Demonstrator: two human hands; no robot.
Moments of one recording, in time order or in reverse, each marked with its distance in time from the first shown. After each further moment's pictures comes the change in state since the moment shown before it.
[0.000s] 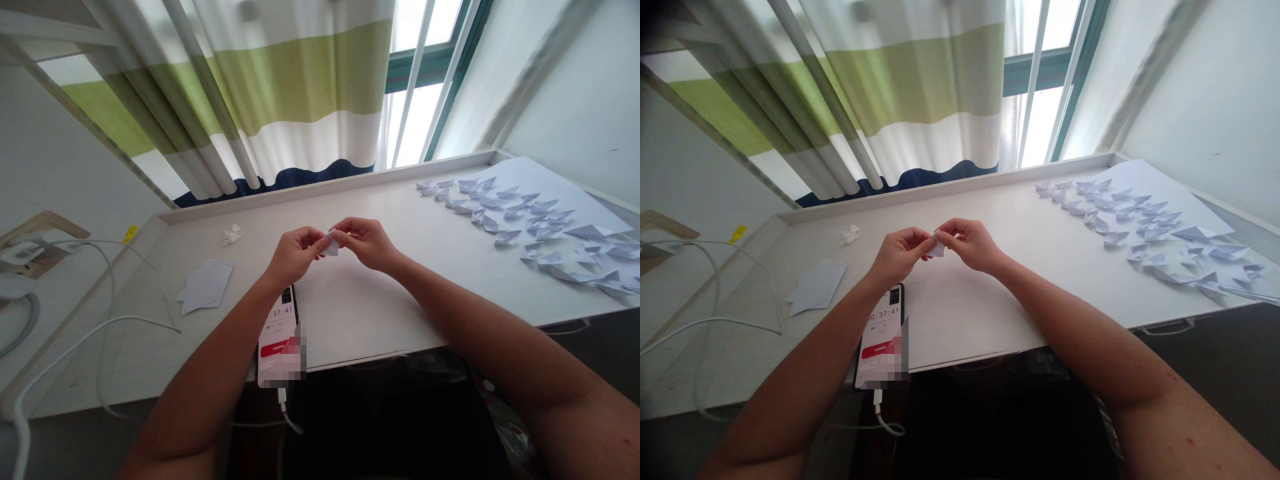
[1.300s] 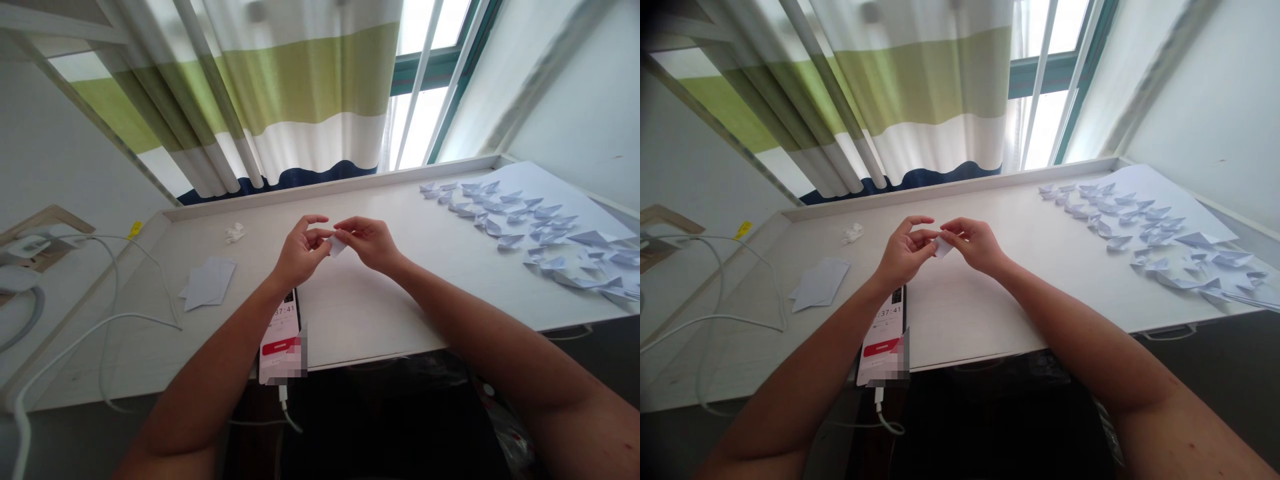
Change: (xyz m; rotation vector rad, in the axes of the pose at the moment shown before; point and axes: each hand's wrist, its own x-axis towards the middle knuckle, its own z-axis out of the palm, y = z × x) left_hand -0.004 0.001 0.009 -0.065 0.003 0.055; right_hand 0.000 0.005 0.002 -0.062 0.101 -0.036
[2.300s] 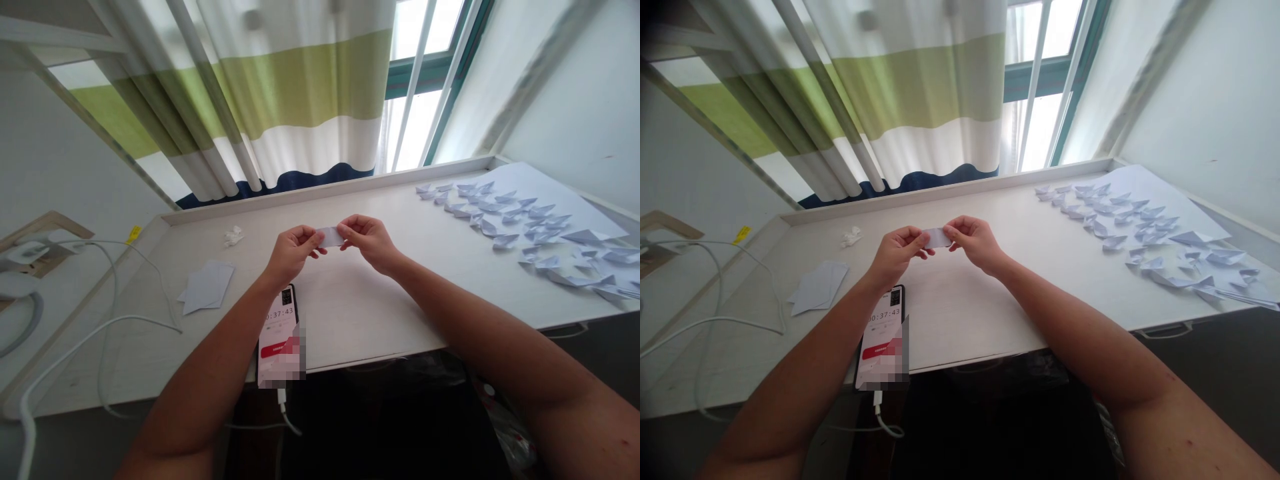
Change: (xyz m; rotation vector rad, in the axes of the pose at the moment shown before) left_hand 0.006 0.002 -0.011 -0.038 0.082 -0.111; right_hand 0.005 -0.003 -0.003 0.277 -0.016 0.197
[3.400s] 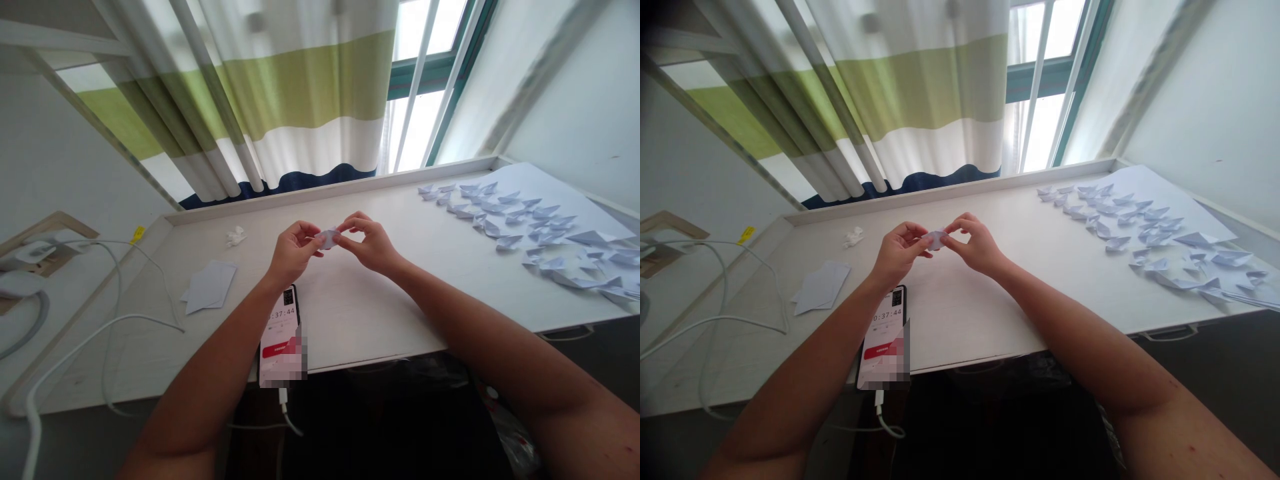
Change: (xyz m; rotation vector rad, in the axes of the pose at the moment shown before) left_hand 0.000 -0.003 0.001 0.017 0.051 0.046; right_hand 0.000 0.004 -0.002 -0.477 0.050 -0.299
